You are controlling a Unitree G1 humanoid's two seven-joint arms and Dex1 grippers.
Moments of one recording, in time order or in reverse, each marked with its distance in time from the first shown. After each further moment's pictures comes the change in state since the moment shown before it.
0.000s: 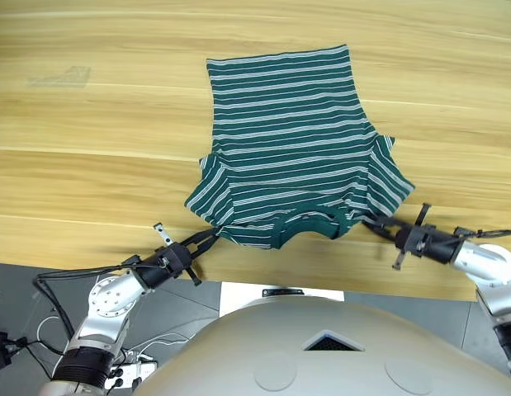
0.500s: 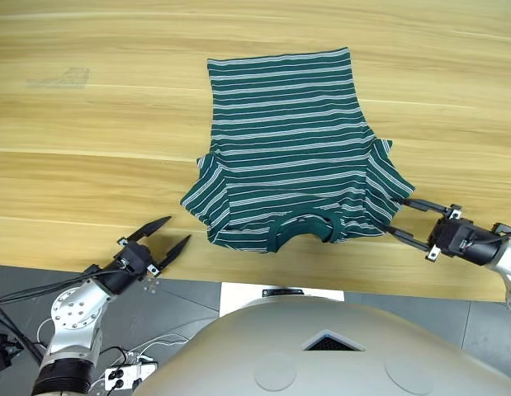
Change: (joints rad) left arm 0.025 -0.031 0.197 0.095 -0.143 0.004 -0.042; right arm -0.011 -0.003 -0.154 -0.070 0.227 0.070 0.053
